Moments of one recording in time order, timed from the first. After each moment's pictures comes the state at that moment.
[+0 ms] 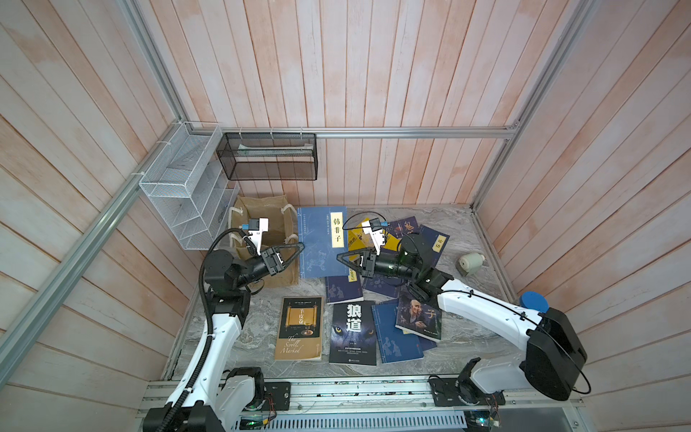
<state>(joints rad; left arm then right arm) 0.04 0.98 0.69 0.49 1.12 -1.03 0.77 1.41 0.97 0.42 -0.63 0.78</state>
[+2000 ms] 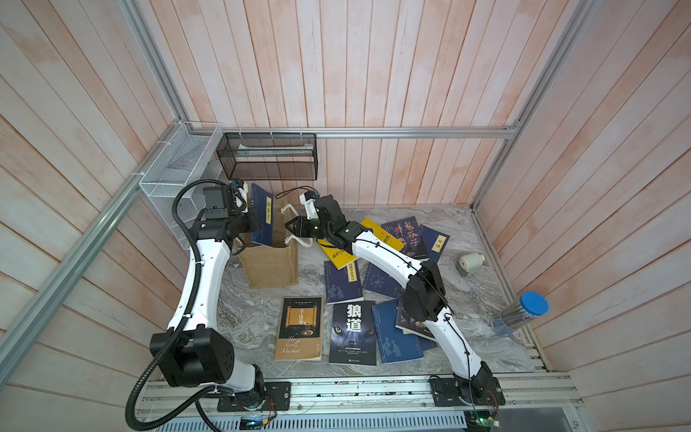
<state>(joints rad) 0.10 1.48 1.55 -0.72 0.17 0.02 0.85 2.41 2.30 -0.24 -0.31 0.71</state>
